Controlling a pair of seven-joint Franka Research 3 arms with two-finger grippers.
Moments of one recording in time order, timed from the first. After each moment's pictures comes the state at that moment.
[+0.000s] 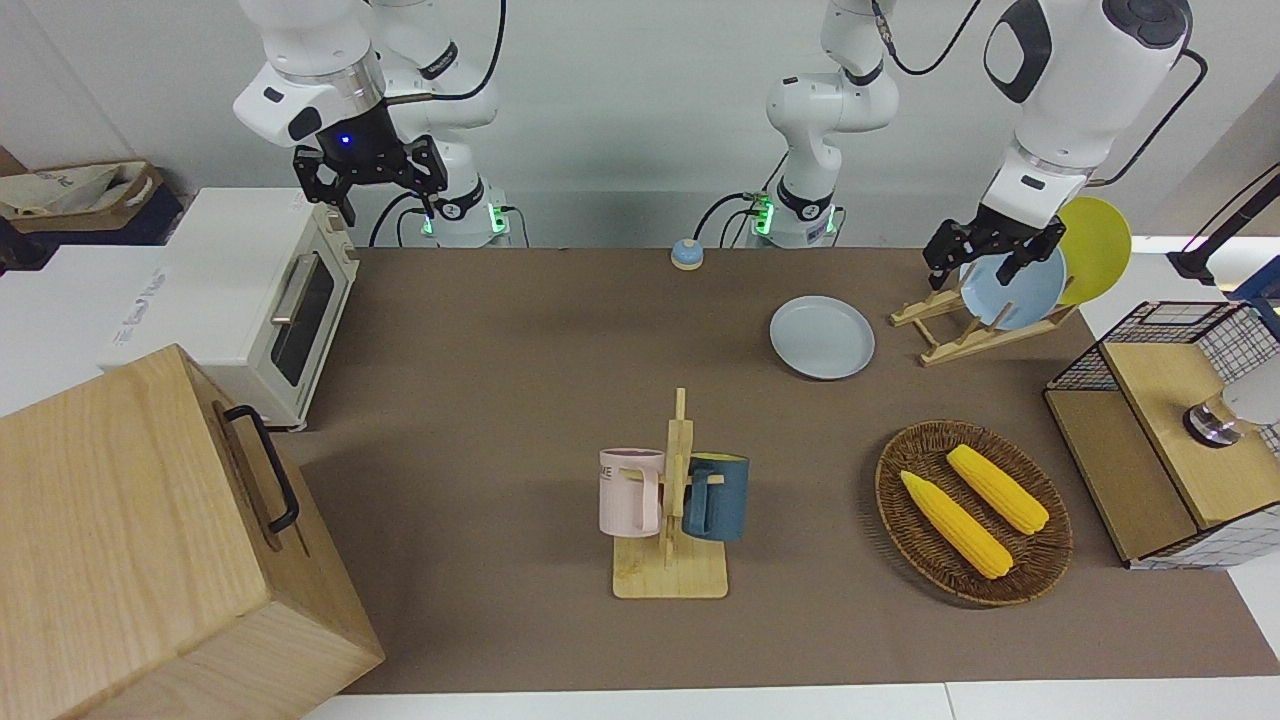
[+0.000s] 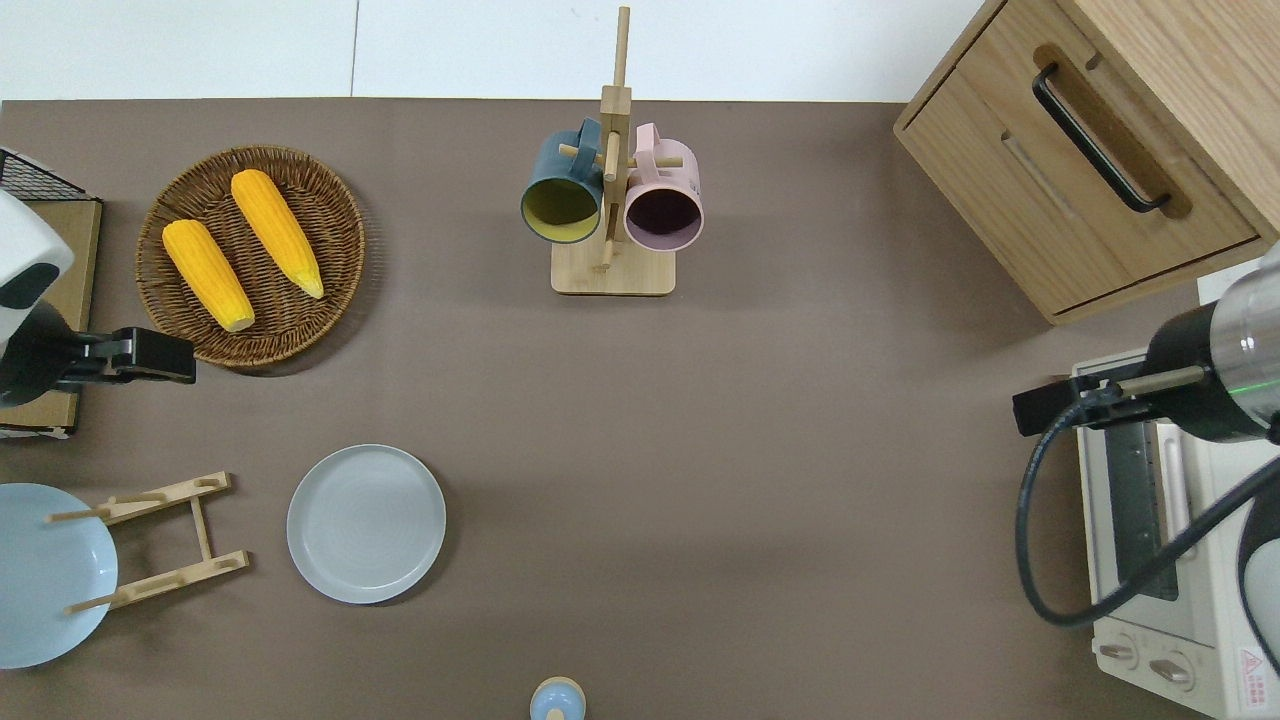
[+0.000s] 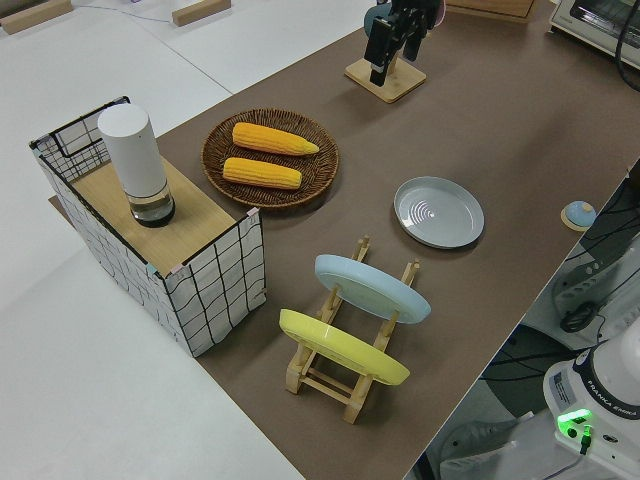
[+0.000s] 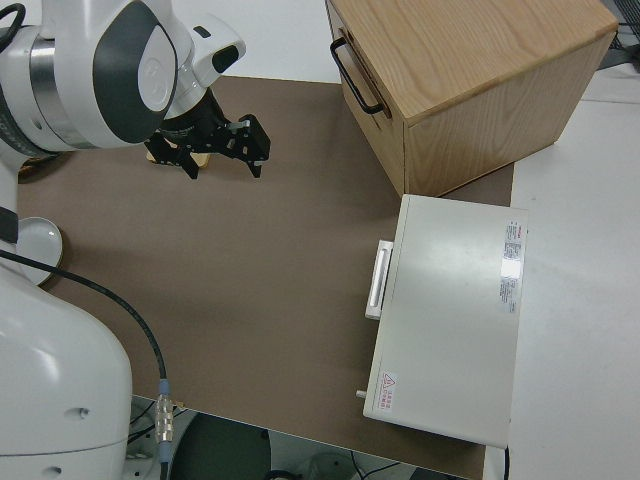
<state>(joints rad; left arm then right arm) 0.01 -0.01 0.00 -1.66 0.01 1.65 -0.03 0.02 -0.01 0.12 -1.48 0.00 1.39 0.02</state>
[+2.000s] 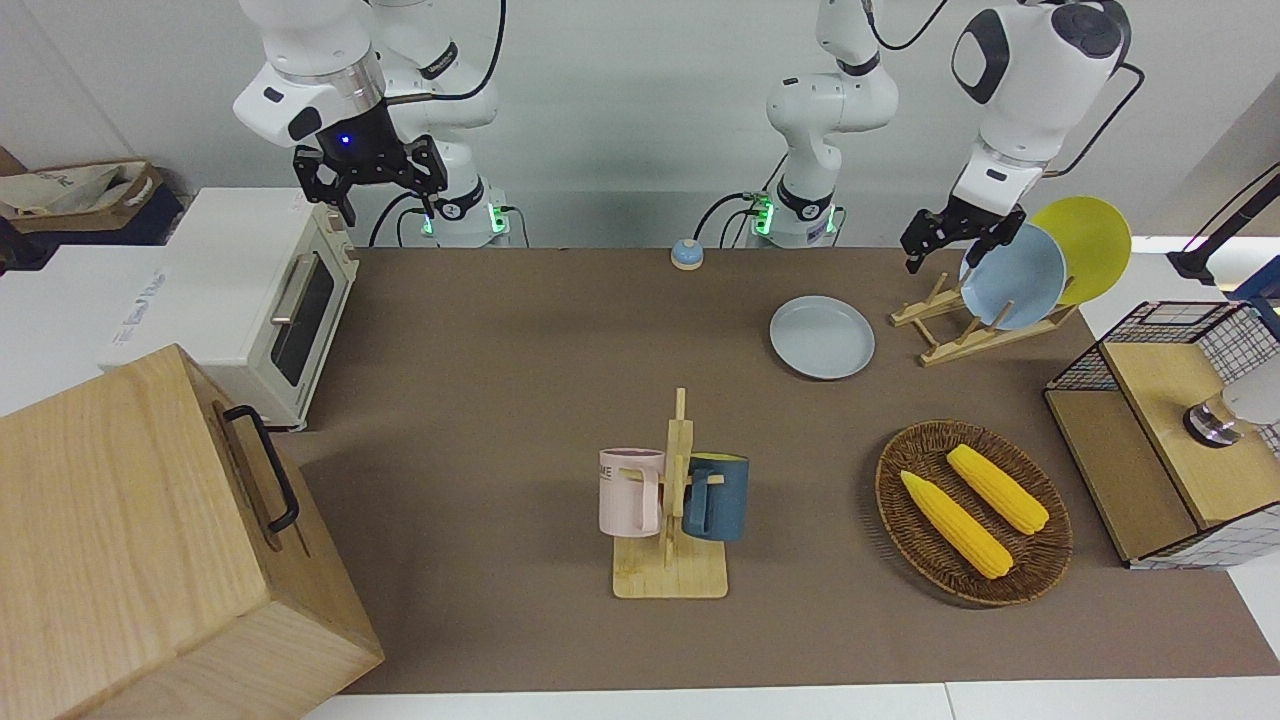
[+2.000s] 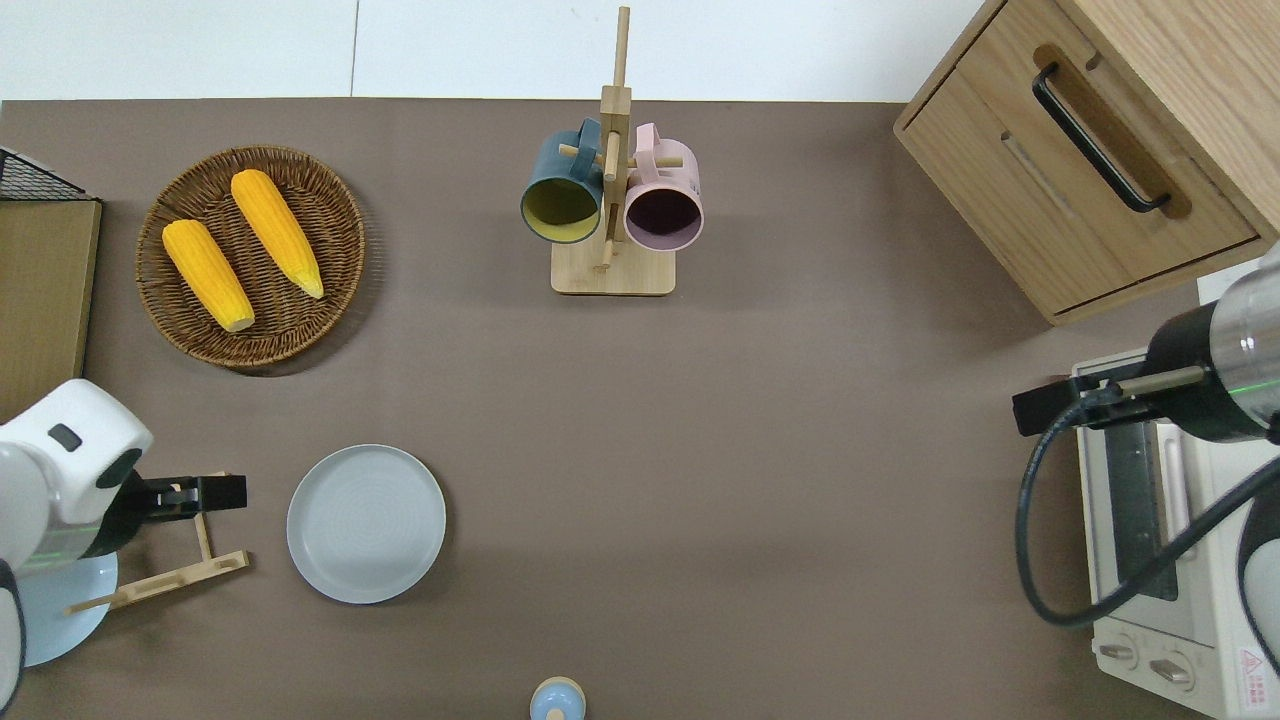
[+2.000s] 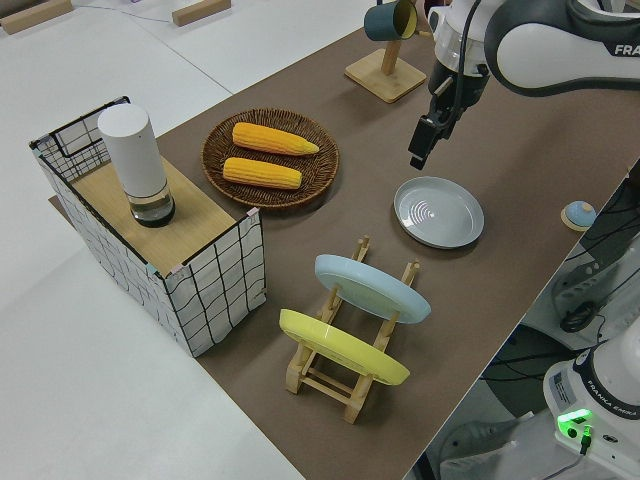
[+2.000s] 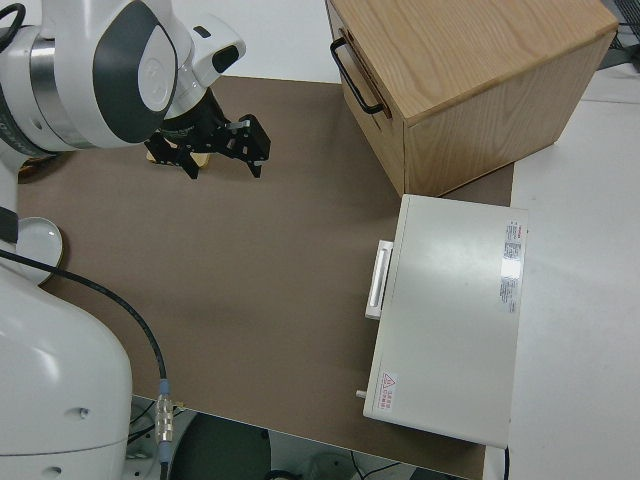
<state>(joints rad) 0.03 -0.34 -0.01 -2.29 0.00 1.96 -0.05 0.02 -0.01 0.12 -1.48 0.00 1.39 0.02</state>
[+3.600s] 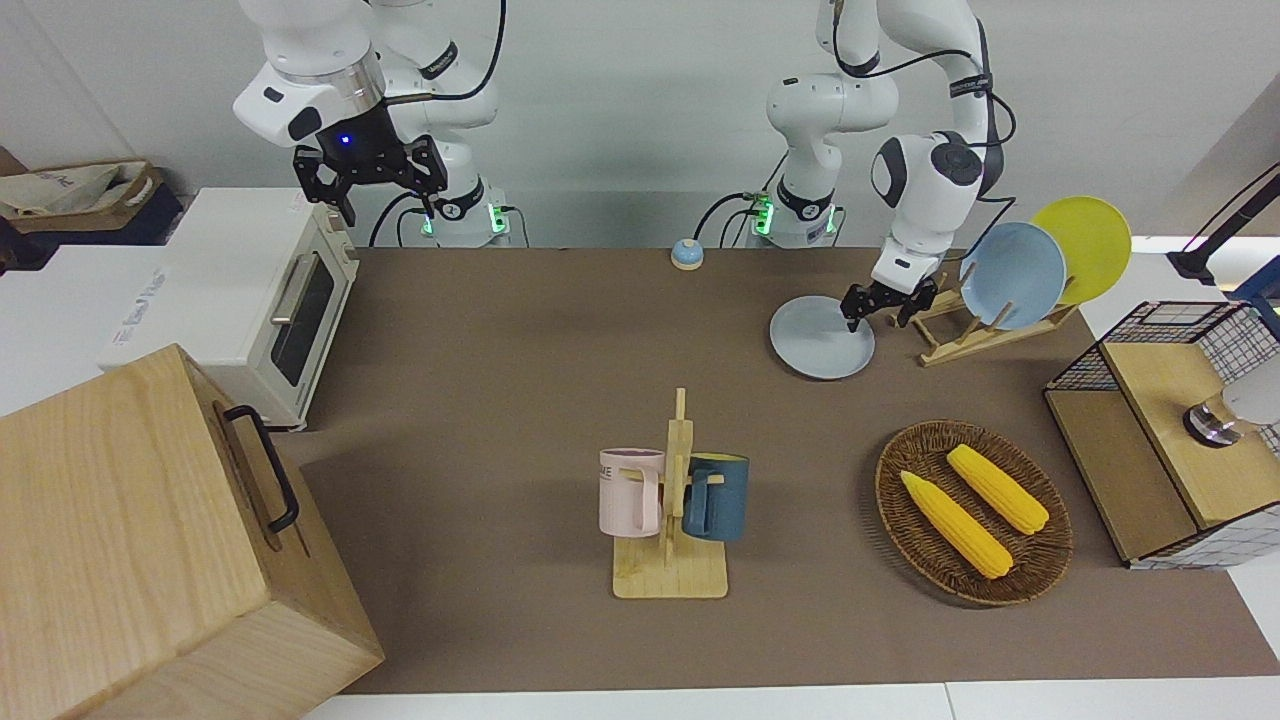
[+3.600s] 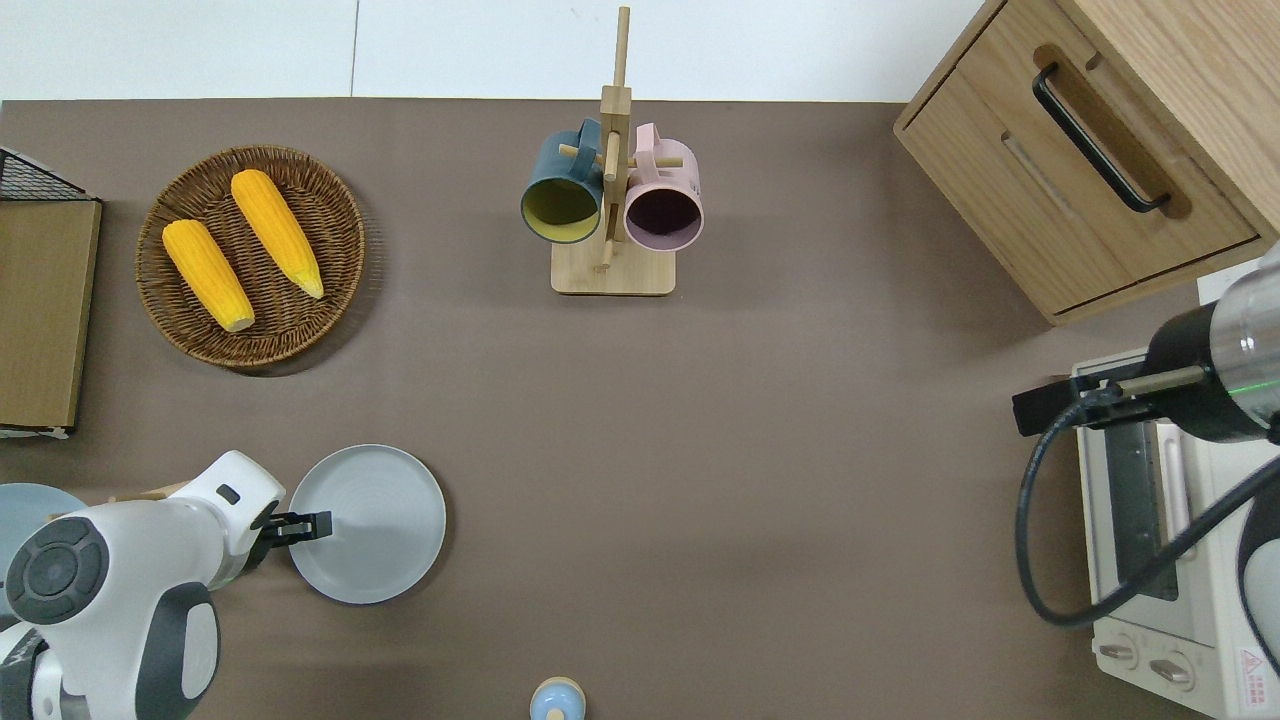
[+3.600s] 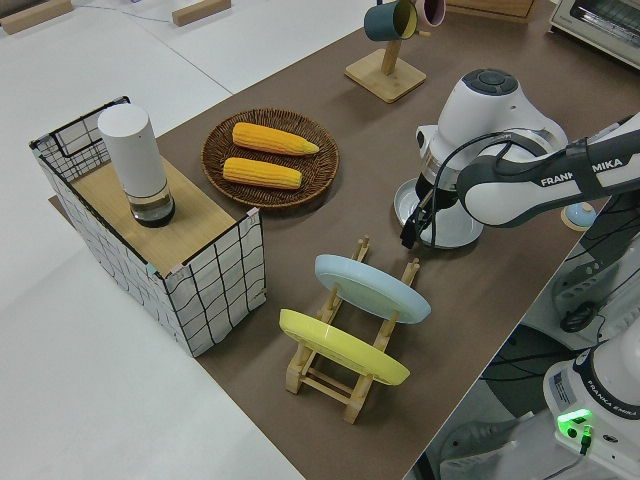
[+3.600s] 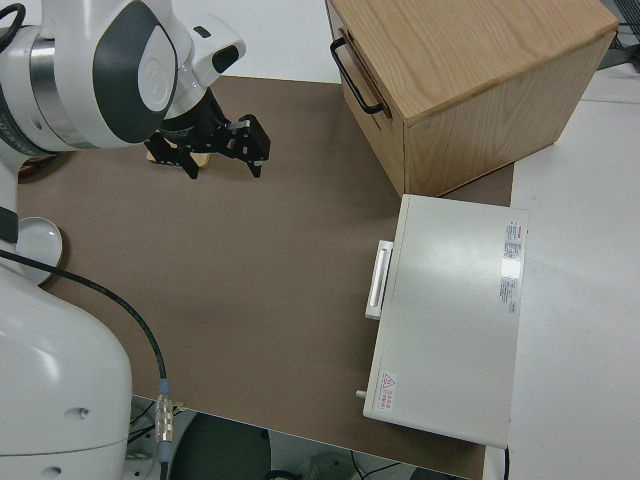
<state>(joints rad) 0.03 -0.20 -0.01 -2.65 0.00 2.46 -0.05 0.02 -0.01 0.12 -1.48 0.00 1.39 0.02</state>
